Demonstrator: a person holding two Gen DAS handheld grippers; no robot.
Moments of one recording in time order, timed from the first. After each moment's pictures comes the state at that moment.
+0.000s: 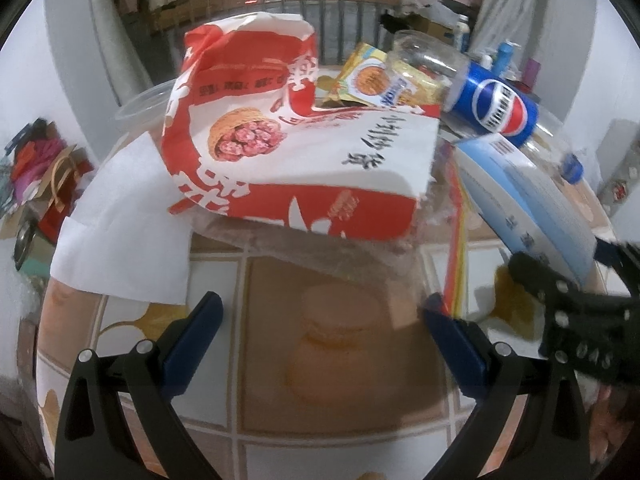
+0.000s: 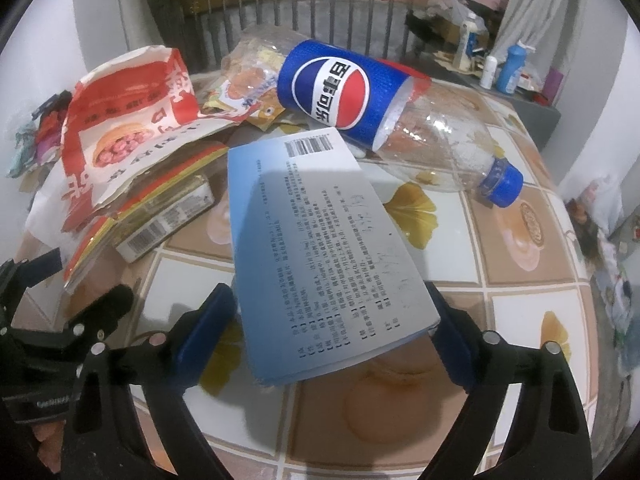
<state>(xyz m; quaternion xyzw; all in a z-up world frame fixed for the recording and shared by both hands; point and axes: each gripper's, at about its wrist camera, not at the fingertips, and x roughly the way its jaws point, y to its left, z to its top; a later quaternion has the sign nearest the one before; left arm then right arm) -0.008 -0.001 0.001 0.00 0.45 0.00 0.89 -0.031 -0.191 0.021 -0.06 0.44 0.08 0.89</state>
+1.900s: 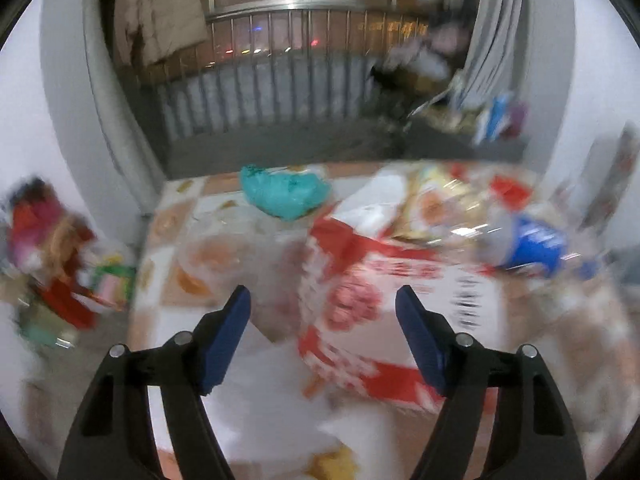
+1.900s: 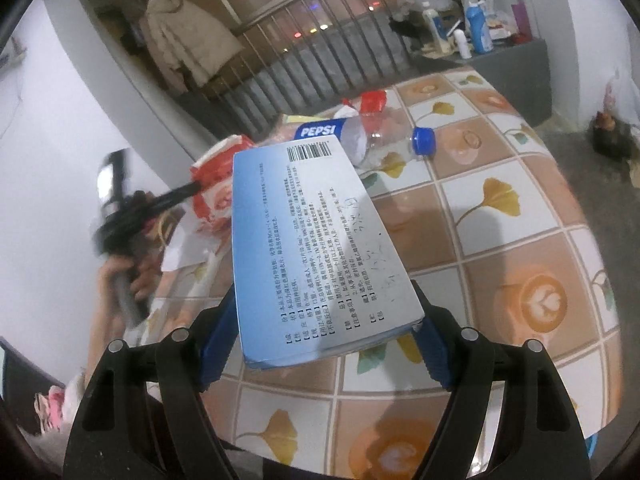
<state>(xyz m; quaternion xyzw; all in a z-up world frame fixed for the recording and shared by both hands) 0.068 0.083 0.065 0.04 0.37 -0.01 0.93 -0.167 -0.270 0.074 0.17 0.39 0.17 0.89</state>
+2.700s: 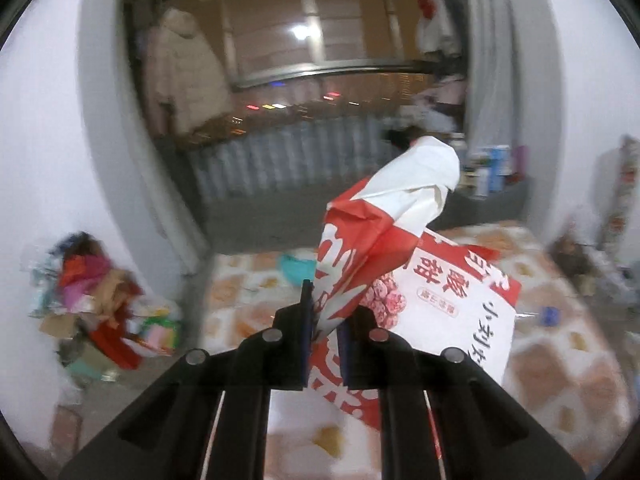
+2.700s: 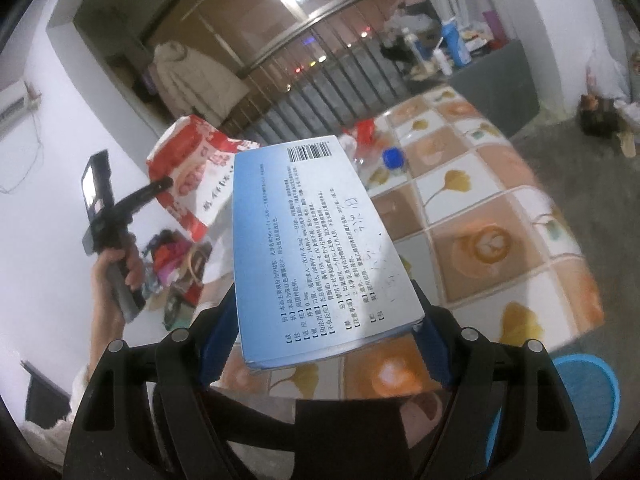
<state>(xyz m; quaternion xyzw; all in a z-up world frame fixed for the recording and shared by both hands) -0.038 0.051 0.177 0.05 0.27 -0.01 0.96 -0.252 -0.314 0.096 0.25 0.33 0.16 0.90</state>
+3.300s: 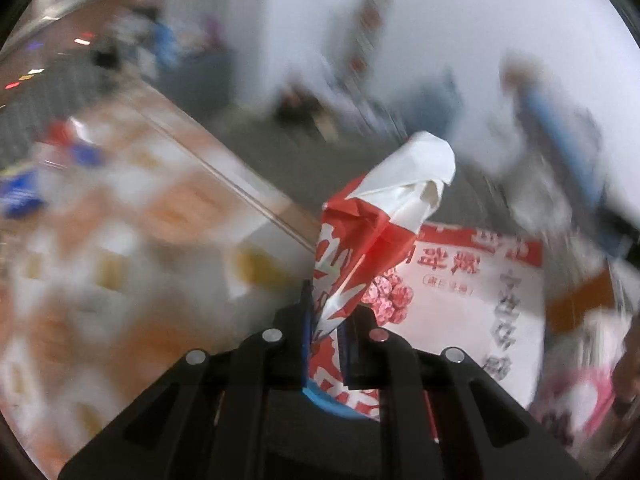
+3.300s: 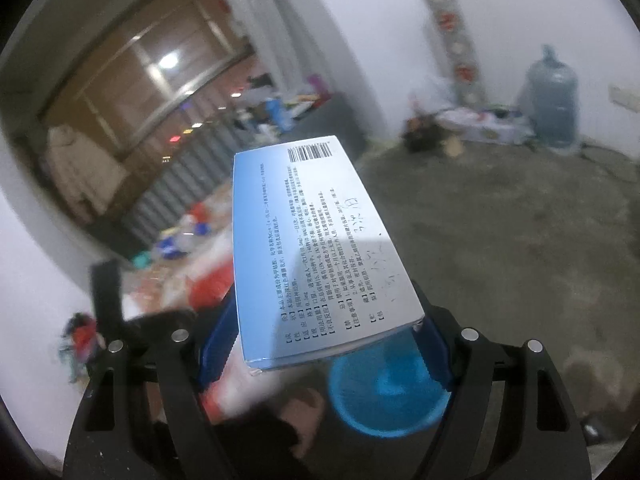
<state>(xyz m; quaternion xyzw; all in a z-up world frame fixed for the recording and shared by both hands) -0.218 -0.282 0.026 0.15 0.46 -0.42 0.77 -0.447 -0.488 0.100 0.28 0.29 -0.12 0.91</state>
